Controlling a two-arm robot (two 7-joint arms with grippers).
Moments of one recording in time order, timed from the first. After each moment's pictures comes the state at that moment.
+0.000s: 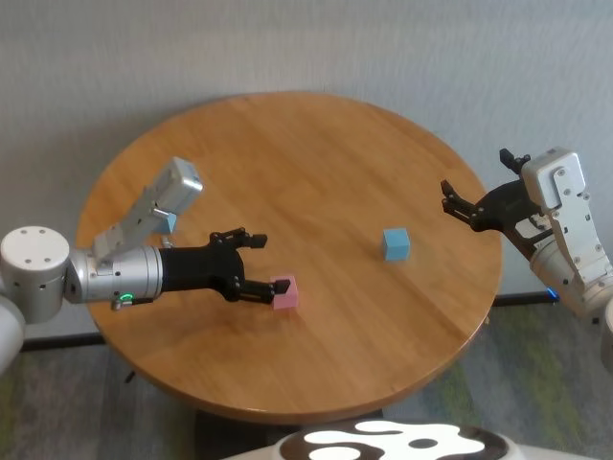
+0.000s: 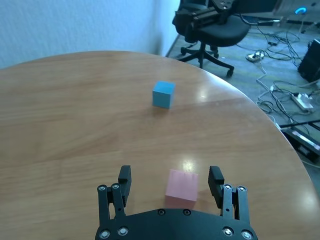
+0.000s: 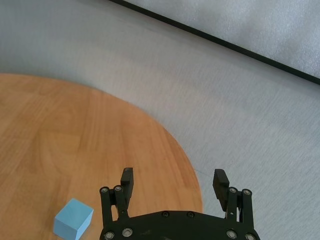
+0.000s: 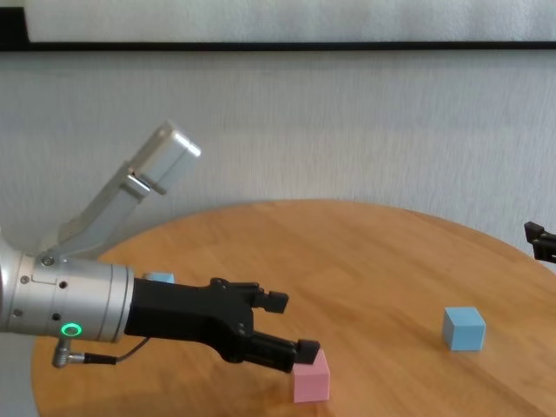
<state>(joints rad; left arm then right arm) -0.65 0.34 0.69 -0.85 -0.34 -0.13 -0.94 0.20 0.60 -0.45 -1.41 0.25 -0.12 -0.03</state>
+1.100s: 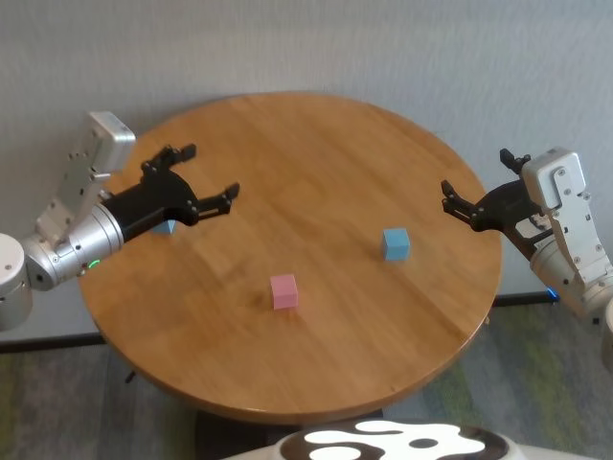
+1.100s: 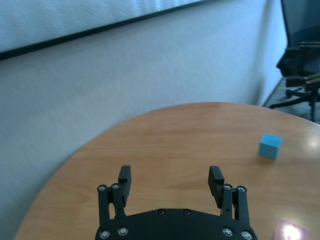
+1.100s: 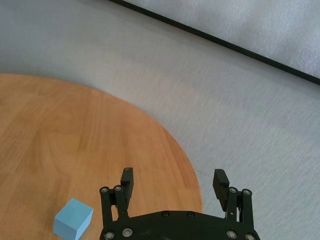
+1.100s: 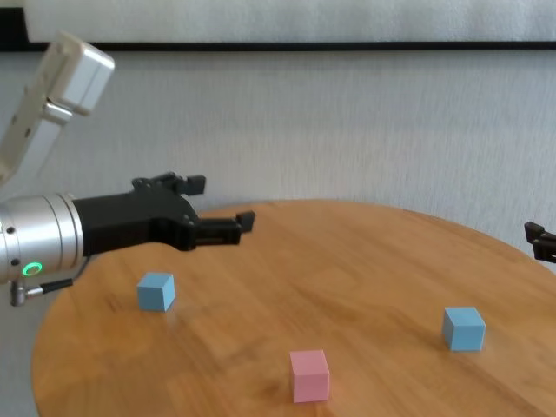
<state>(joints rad) -0.49 0.41 0.50 -1.11 -0.32 -0.20 -0.57 0.20 0.60 -0.45 -1.41 0.25 -0.12 -0.03</state>
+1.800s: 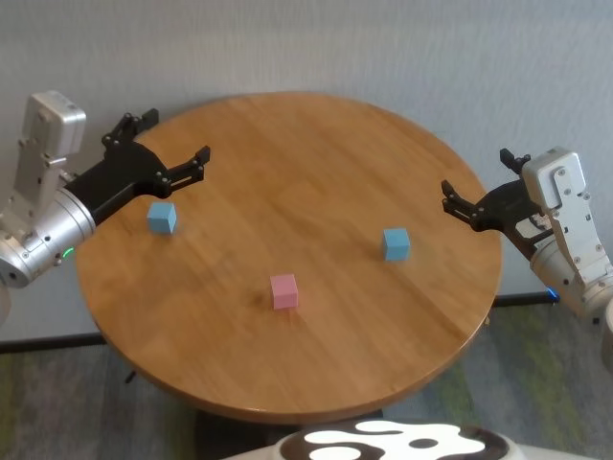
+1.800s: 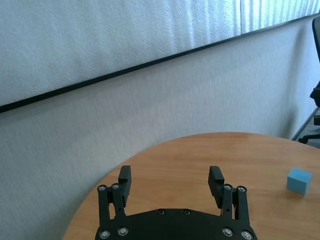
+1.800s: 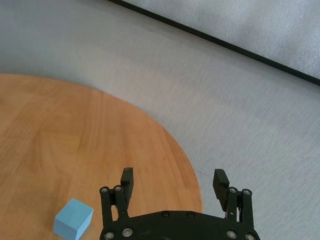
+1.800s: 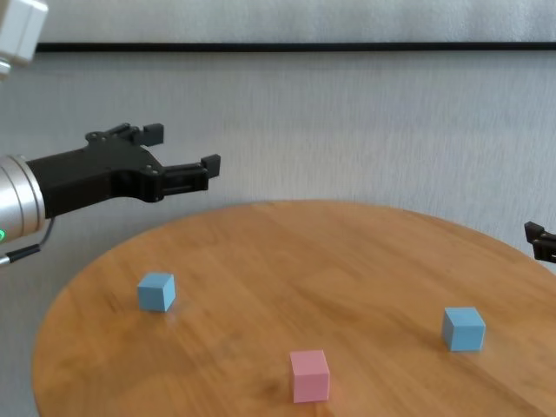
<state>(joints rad) -0.40 0.42 0.39 -1.24 -0.33 -0.21 -0.47 0.20 0.60 -0.45 -1.41 0.25 -0.12 -0.03</state>
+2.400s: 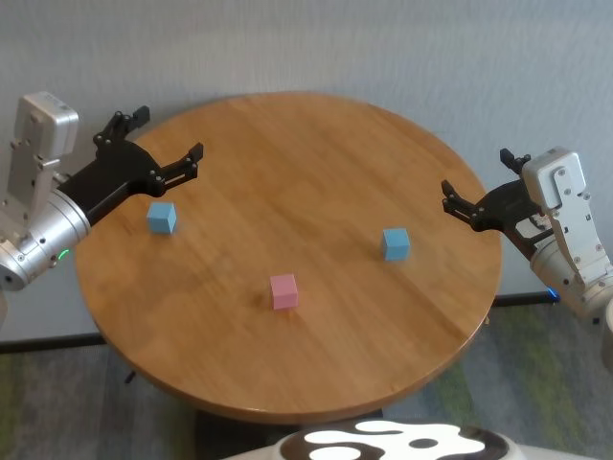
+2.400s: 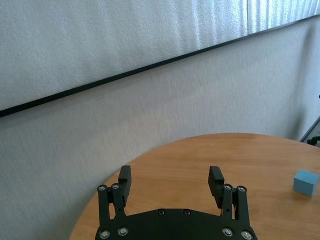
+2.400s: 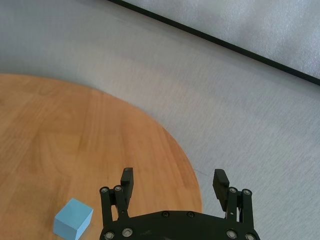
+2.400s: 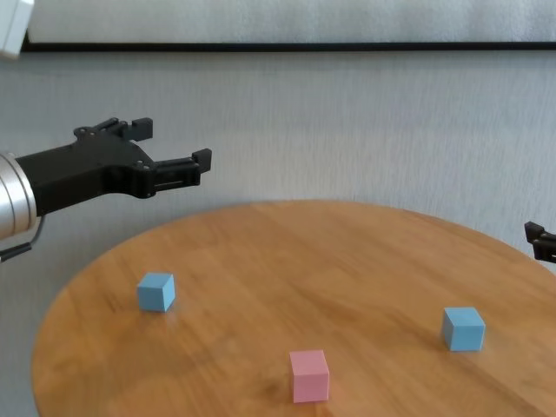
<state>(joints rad) -0.37 0.43 0.36 -1.28 -0.33 -0.21 -0.45 0.20 0.60 -0.45 -1.41 0.25 -0.12 -0.03</state>
